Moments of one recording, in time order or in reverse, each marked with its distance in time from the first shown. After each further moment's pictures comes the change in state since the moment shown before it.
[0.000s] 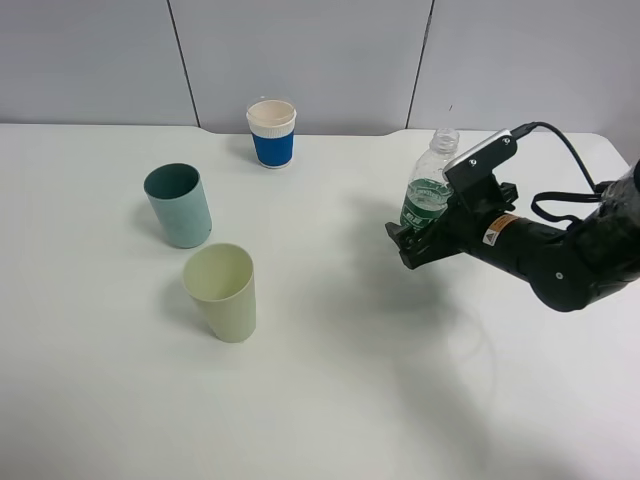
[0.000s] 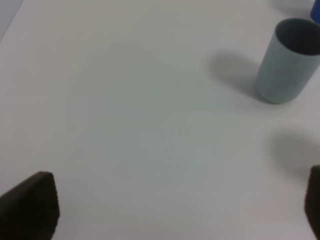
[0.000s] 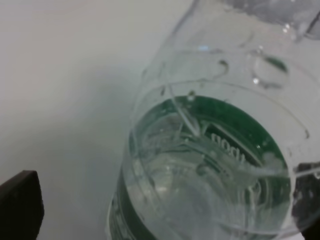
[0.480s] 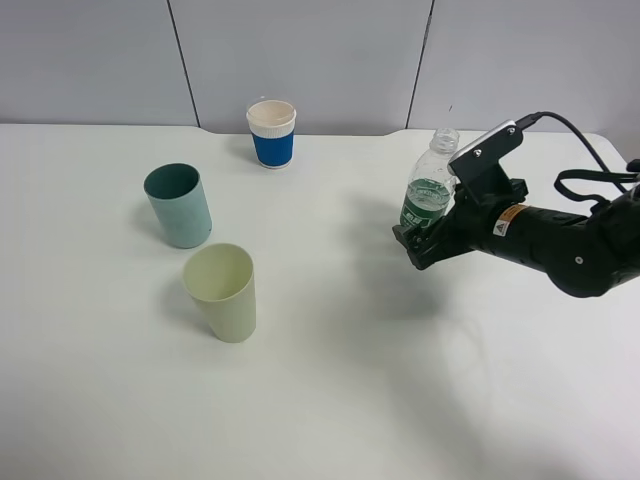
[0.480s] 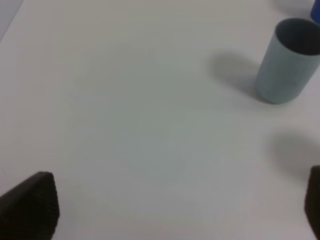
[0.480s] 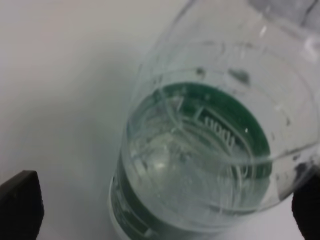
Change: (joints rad) left arm 0.000 0.000 0.000 0.000 0.000 0.000; right arm 0.000 -0.122 0.001 0.000 0.207 0.000
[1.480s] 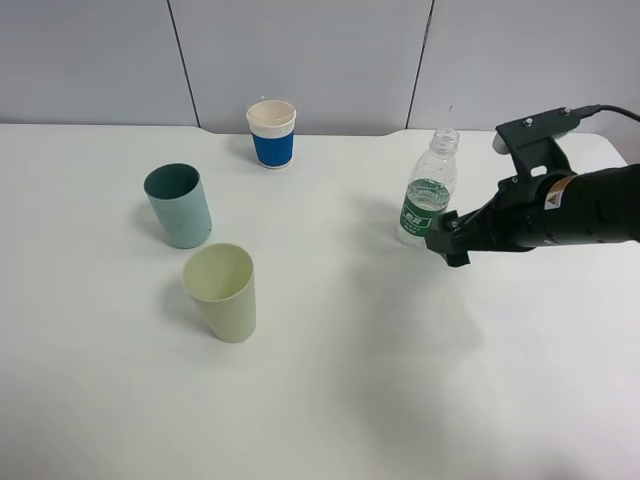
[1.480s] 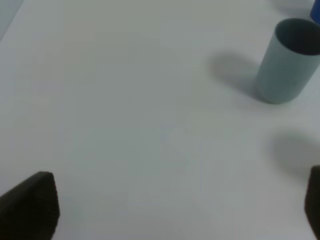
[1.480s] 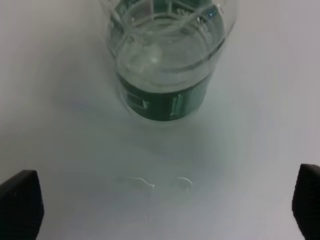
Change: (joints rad) left arm 0.000 0.000 0.000 0.000 0.000 0.000; right arm 0.000 -0.347 -0.024 0.044 0.666 0.212
